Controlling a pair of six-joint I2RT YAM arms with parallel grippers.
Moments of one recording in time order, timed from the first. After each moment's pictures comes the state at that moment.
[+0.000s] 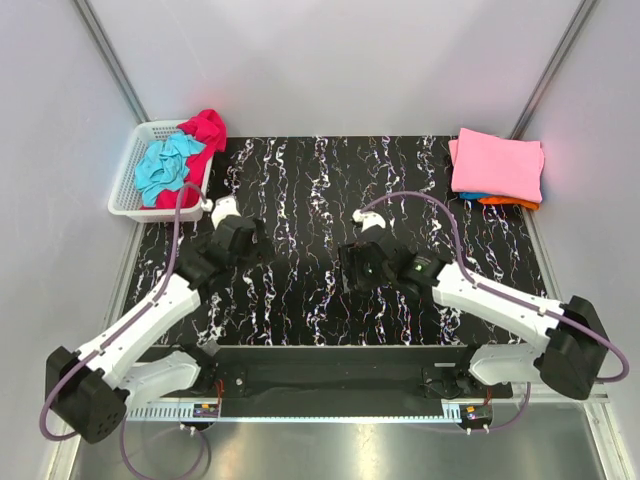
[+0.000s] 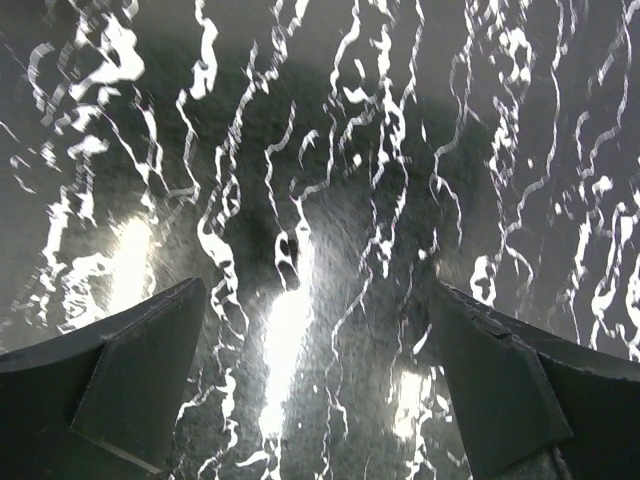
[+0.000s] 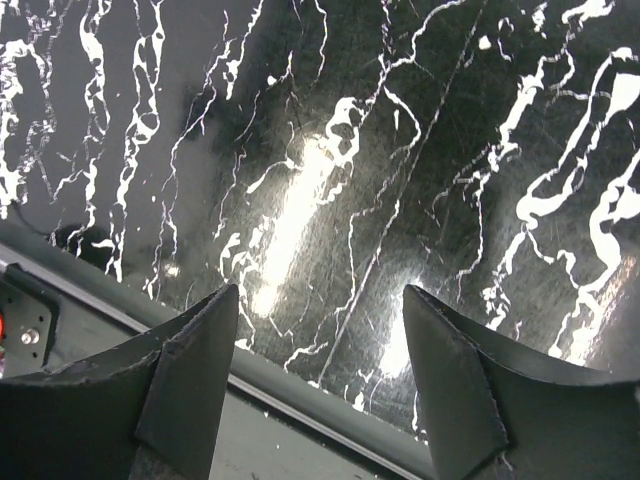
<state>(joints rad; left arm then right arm) -0.57 1.01 0.81 -0.59 -0.38 -0.71 0.90 1.25 0.92 -0.46 0.14 0.58</state>
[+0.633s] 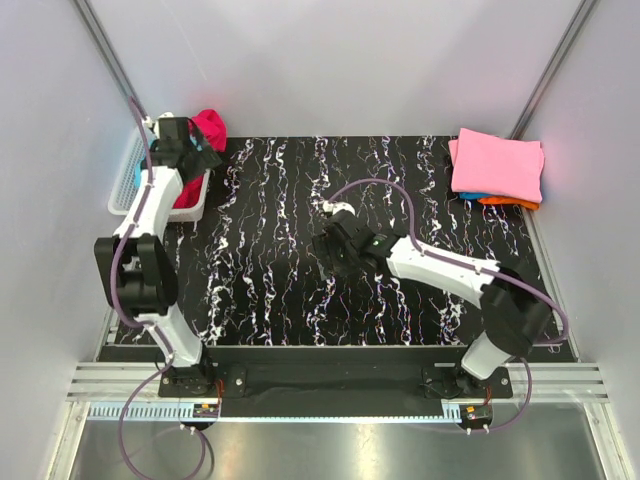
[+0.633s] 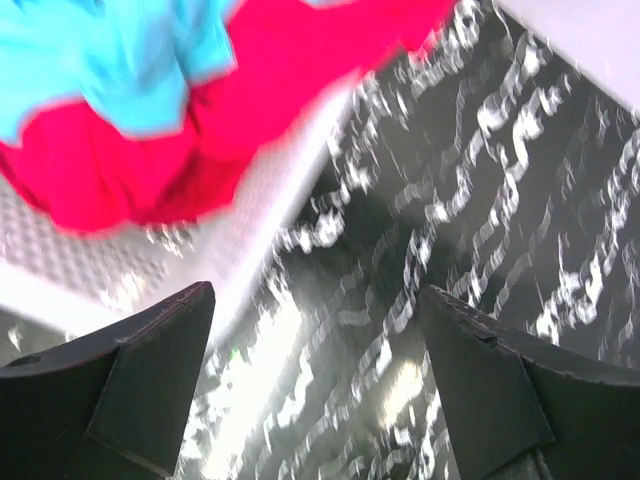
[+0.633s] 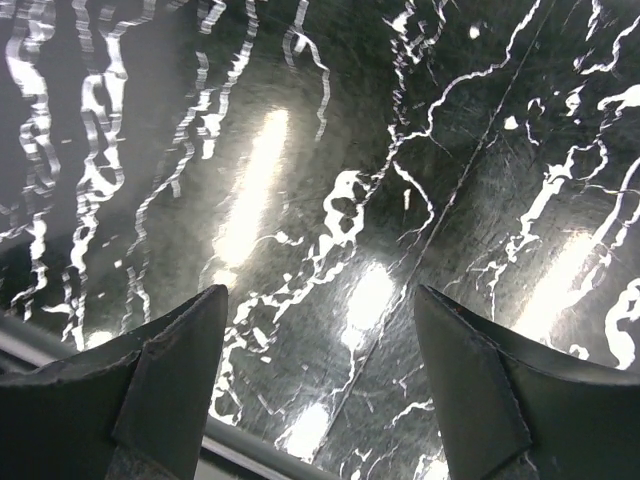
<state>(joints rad) 0.03 1.74 1.55 -0.52 -0.18 -0.50 0.89 1.60 1.15 -0.46 0.15 0.50</state>
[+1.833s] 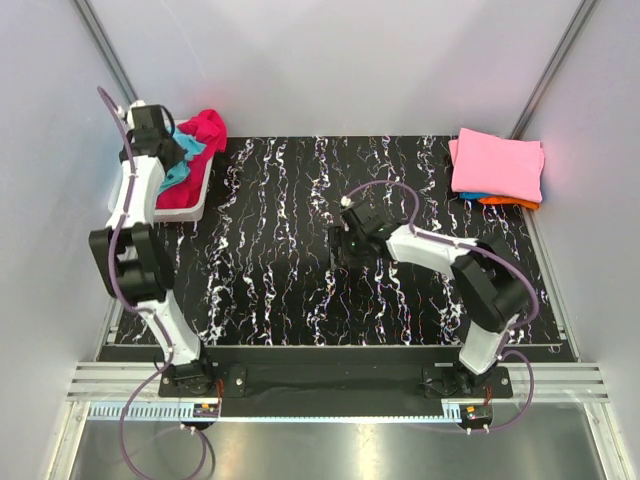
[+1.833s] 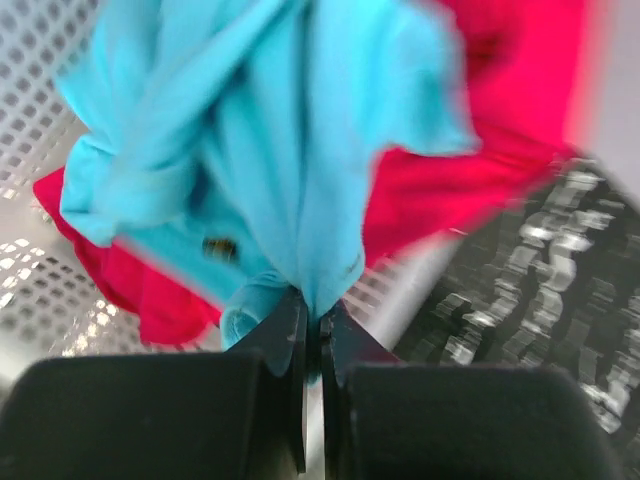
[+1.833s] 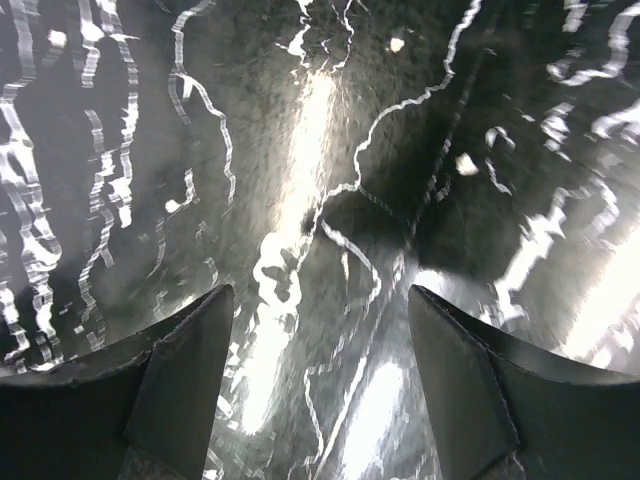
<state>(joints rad) 0.18 1.91 1.76 -0.53 -0.14 -0.49 0.69 1.79 1.12 -0.31 -0.07 0.53</state>
